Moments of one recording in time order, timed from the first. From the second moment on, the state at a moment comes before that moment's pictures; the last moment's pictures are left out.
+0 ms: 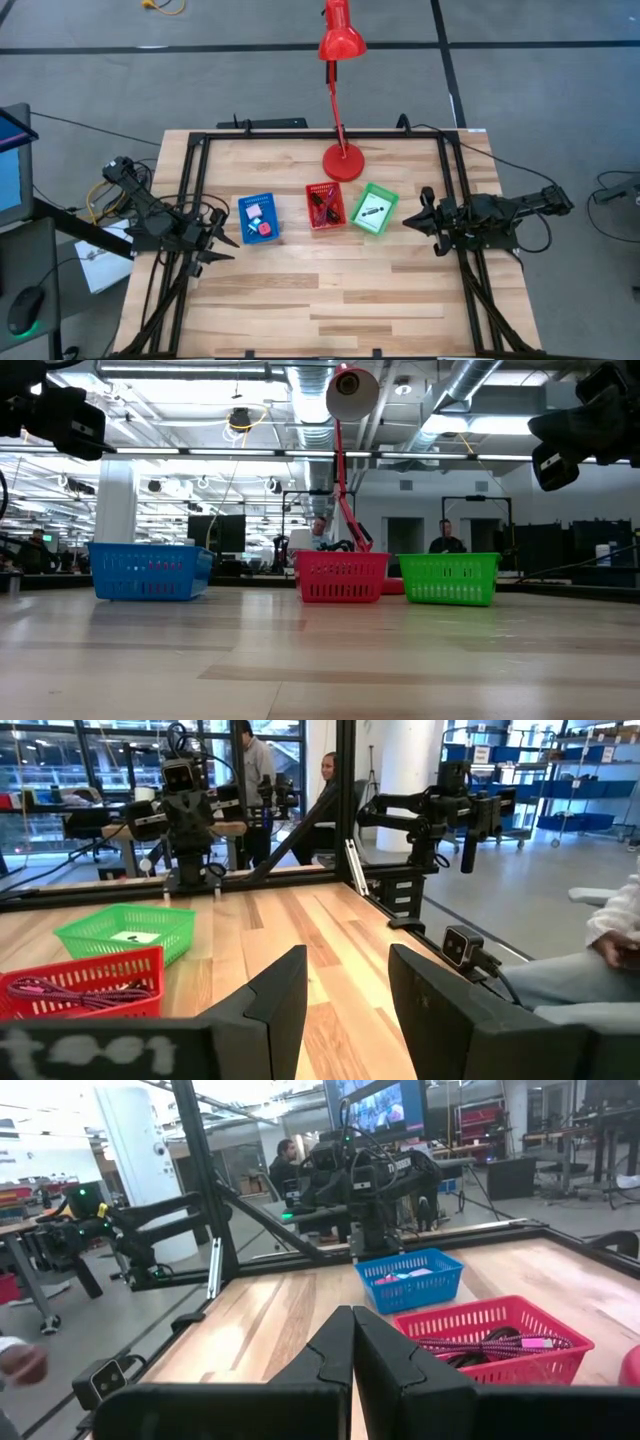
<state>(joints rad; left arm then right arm) -0.74 0.06 0.01 0.09 -0.43 0.00 0.24 0.00 0.01 0.03 0.11 0.13</state>
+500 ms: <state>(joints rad) -0.74 0.06 0.01 0.09 -0.43 0.02 0.24 0.00 0.01 0.03 0.11 0.13</state>
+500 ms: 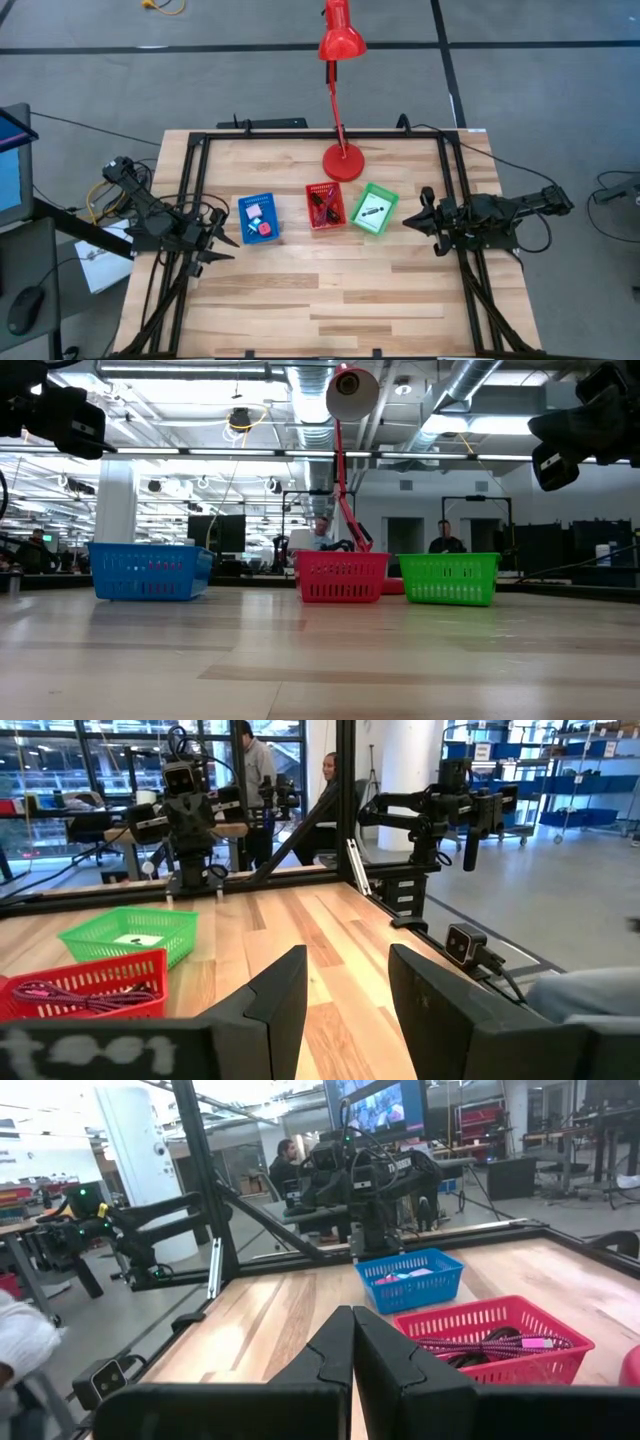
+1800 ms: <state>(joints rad) -0.74 0.06 0.01 0.09 -0.43 0.01 0.24 0.00 0.01 0.03 0.11 0.13</state>
